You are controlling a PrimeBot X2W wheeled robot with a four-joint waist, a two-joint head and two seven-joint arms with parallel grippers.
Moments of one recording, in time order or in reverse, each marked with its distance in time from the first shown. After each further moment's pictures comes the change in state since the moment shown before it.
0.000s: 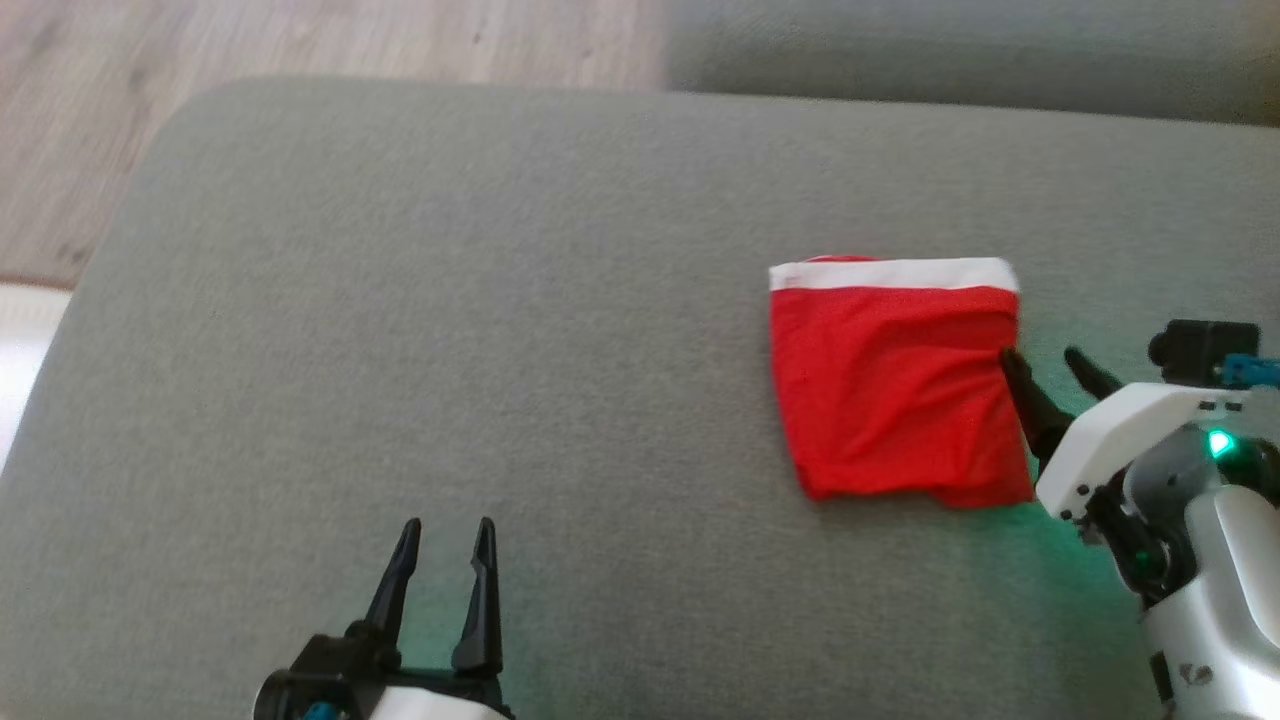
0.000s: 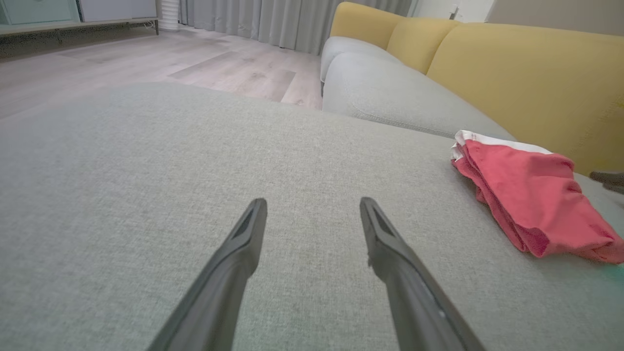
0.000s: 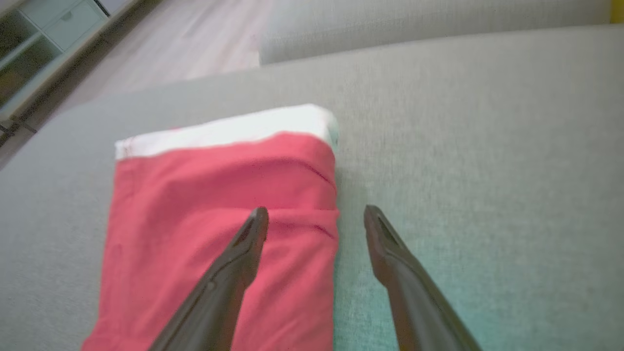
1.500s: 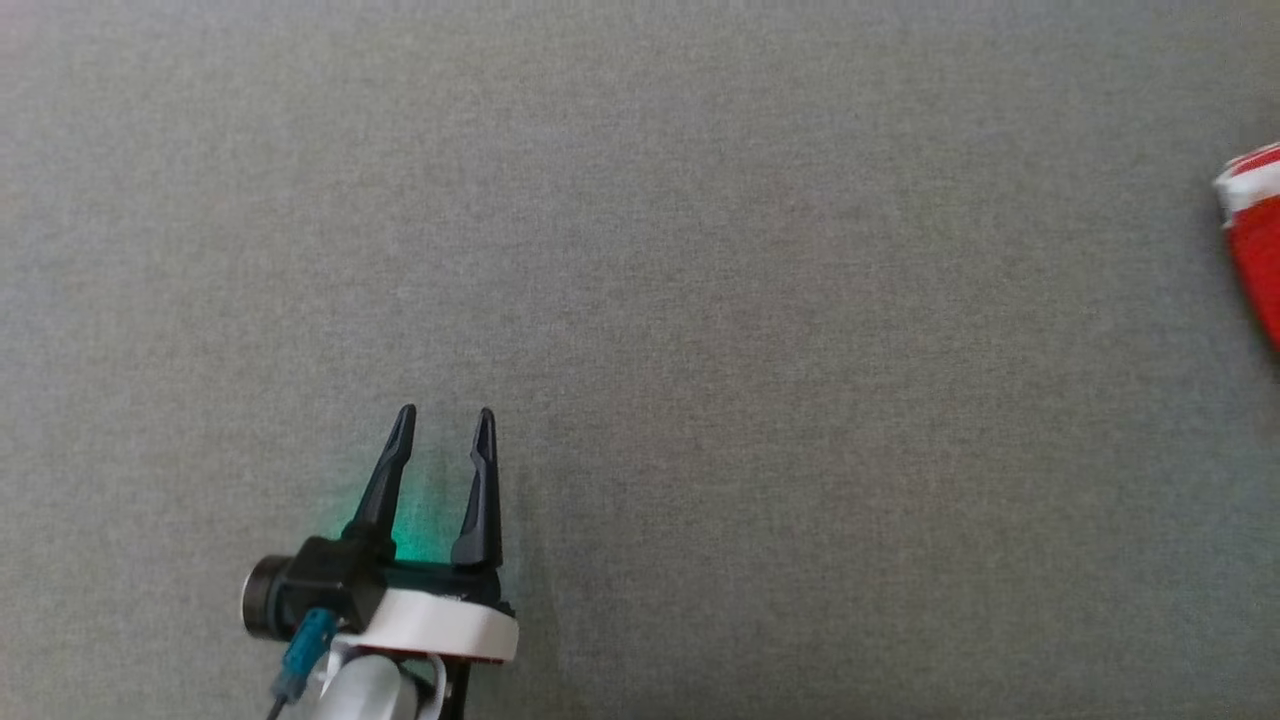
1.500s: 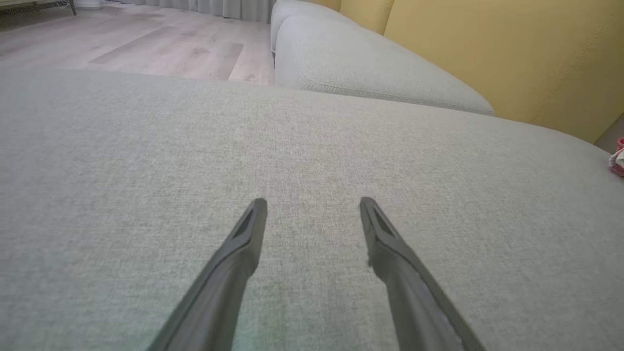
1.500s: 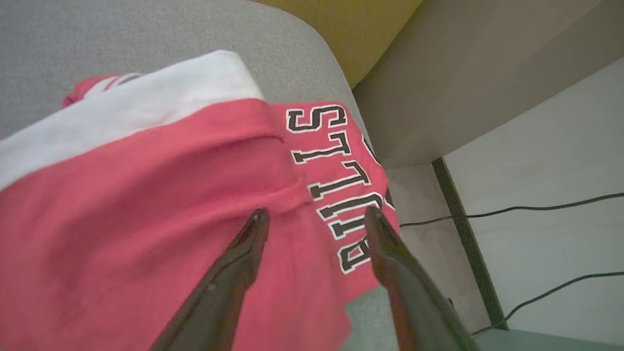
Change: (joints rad) left arm -0.168 -0.002 -0.014 -0.012 0.037 0.017 0.000; right arm -0.271 -0.419 -0.304 0.201 -0.257 0.000 0.282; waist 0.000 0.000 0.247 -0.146
